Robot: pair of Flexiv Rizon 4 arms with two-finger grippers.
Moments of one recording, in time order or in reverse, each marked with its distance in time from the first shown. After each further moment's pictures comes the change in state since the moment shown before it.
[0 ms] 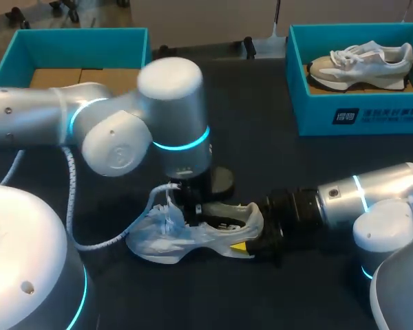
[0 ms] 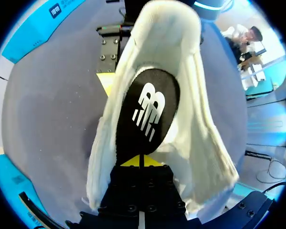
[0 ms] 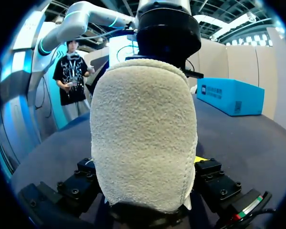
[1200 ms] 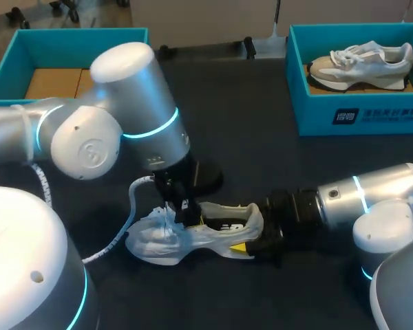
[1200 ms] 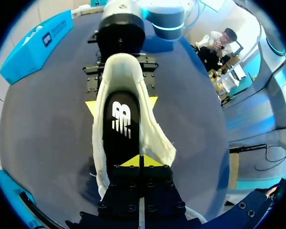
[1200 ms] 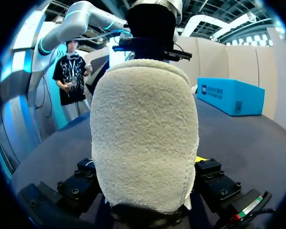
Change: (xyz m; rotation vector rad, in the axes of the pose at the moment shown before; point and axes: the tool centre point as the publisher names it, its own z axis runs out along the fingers) left arm 0.030 -0.004 -0.032 0.158 0.095 0.117; right arm 0.002 0.000 0.000 0.001 0.000 -0.001
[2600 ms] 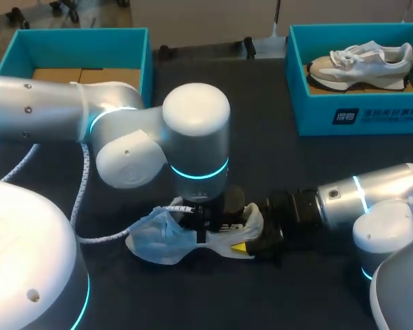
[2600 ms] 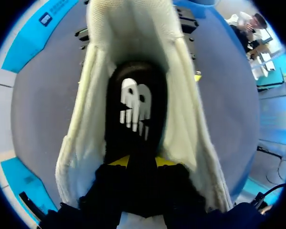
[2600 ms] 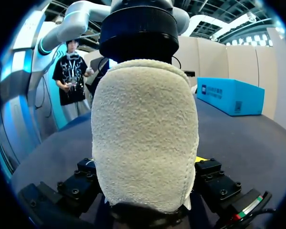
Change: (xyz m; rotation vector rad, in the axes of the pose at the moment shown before) left arm -0.026 0.011 0.043 -0.278 -0.248 -0.077; right arm -0.001 -0.001 0.000 0.000 -0.001 0.001
